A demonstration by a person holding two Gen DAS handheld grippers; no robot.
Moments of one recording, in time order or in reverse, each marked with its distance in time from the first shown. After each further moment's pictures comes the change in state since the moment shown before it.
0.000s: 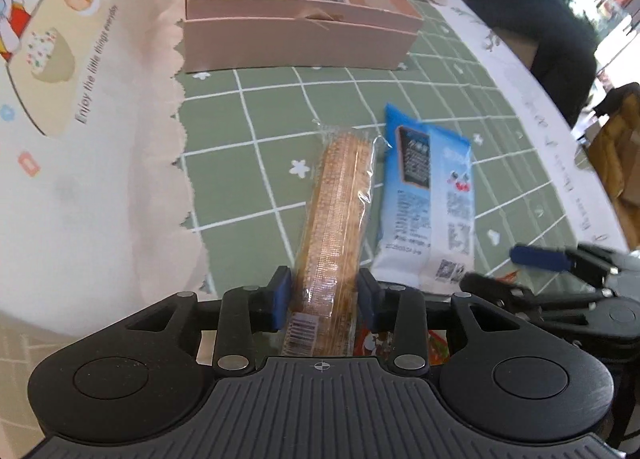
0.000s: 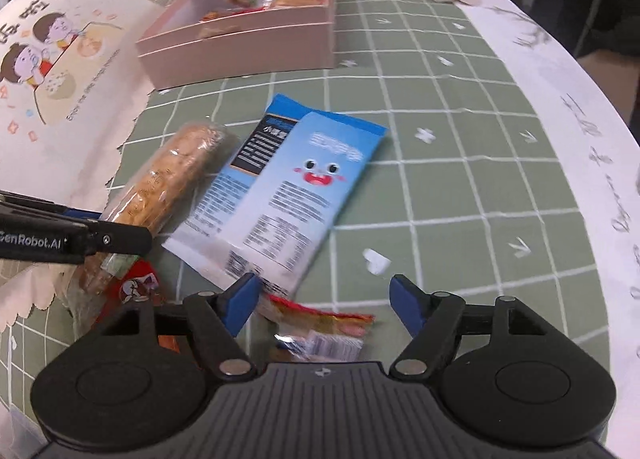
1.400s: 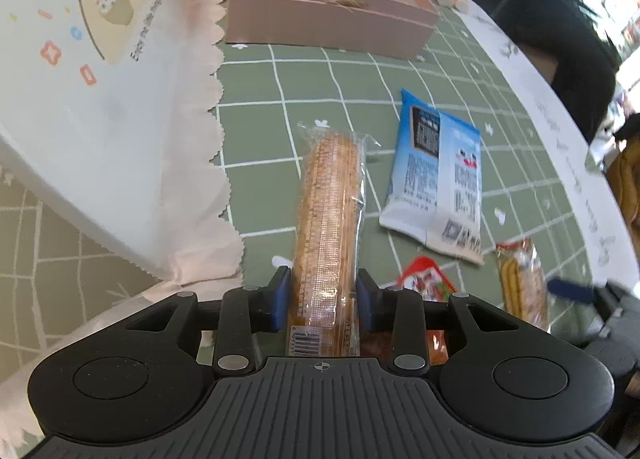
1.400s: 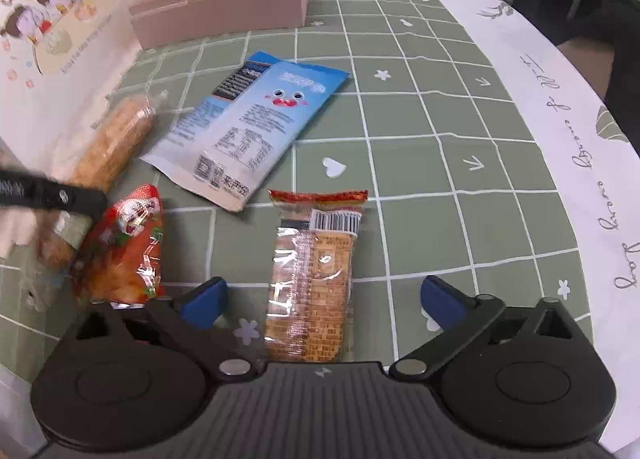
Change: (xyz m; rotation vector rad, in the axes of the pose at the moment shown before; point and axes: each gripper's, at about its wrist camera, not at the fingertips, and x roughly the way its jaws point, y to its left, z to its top) left arm -0.012 -0.003 -0.039 -0.090 -0.036 0.076; right arm -0.014 0.001 -0.043 -0.011 0.010 -0.113
